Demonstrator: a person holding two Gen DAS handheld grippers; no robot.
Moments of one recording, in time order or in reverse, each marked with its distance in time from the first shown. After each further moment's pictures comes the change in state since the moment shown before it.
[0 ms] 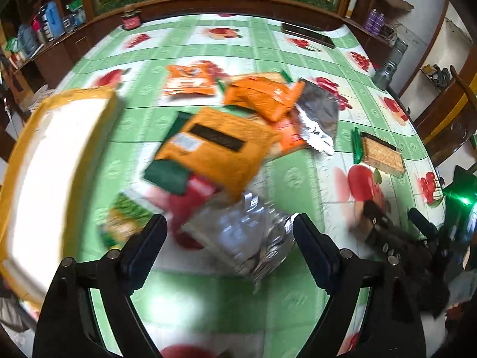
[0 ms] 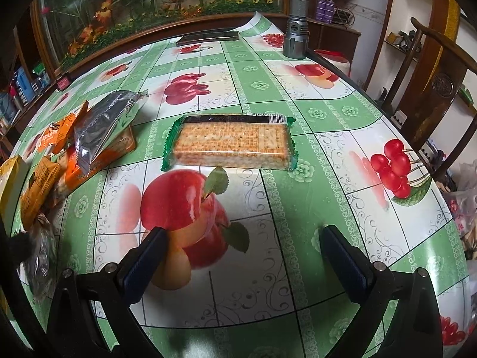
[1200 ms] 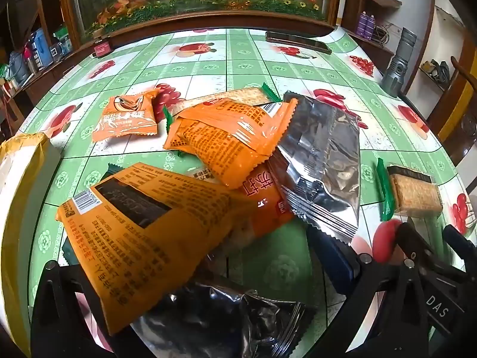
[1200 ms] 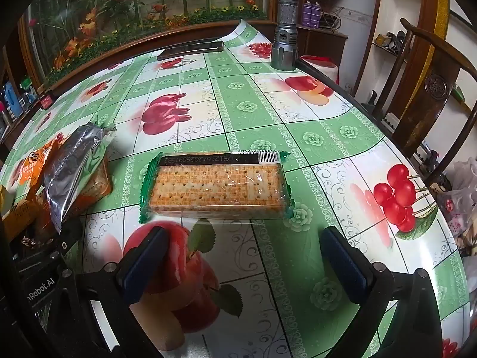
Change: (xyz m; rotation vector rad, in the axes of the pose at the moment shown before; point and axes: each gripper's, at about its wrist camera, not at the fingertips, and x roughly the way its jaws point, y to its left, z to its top) left arm 0.089 -0.049 0.043 0.079 -0.129 0.028; right arm 0.020 -0.006 0.030 0.053 -0.041 -0.048
